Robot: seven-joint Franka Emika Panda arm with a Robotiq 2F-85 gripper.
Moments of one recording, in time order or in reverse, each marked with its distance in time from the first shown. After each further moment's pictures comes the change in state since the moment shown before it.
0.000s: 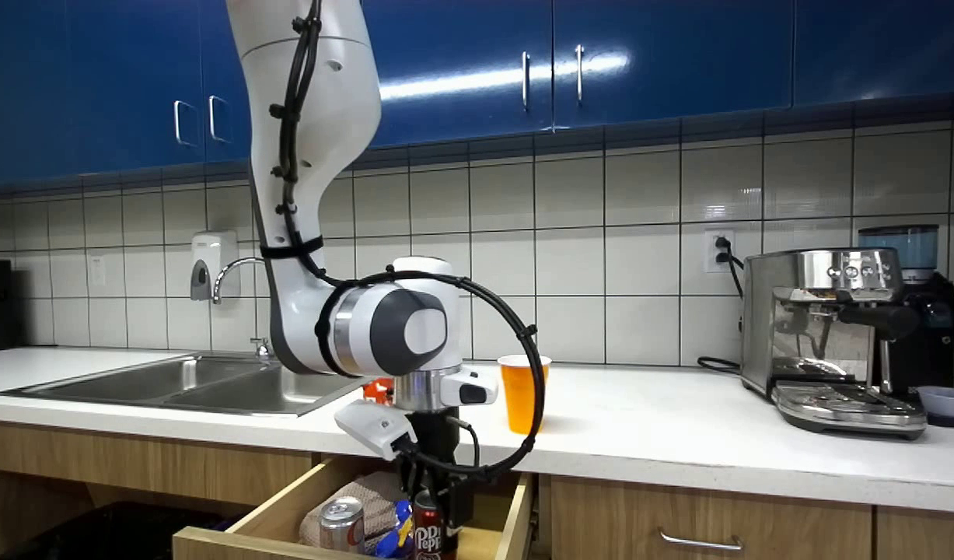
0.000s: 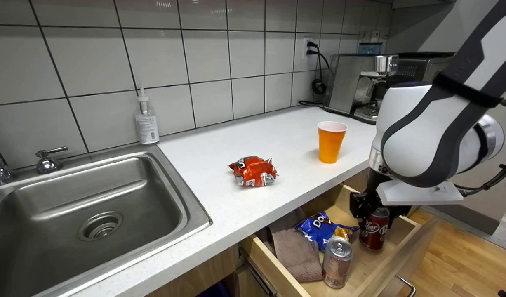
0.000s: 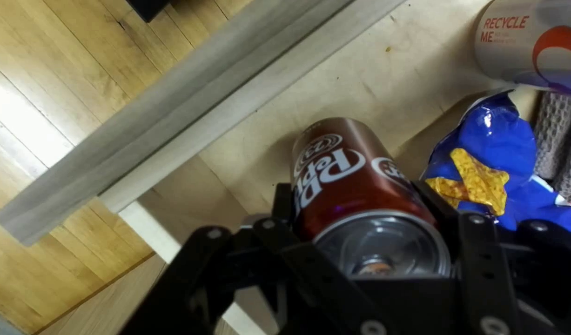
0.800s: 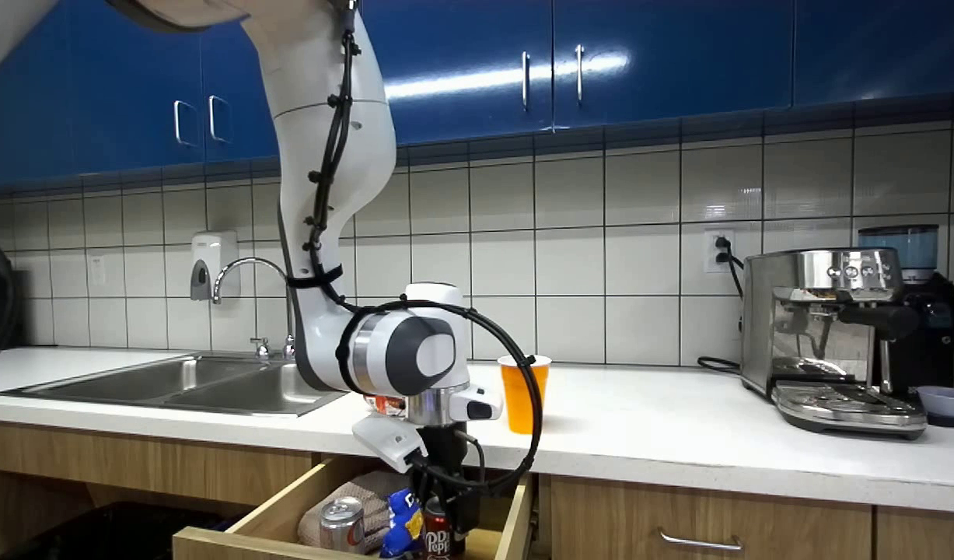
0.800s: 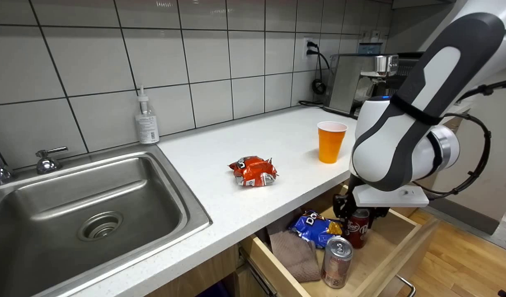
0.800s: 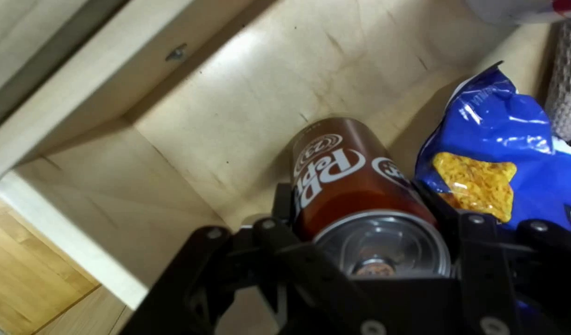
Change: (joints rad) arm 0.003 0.155 0.020 0.156 0.060 0.001 -0.001
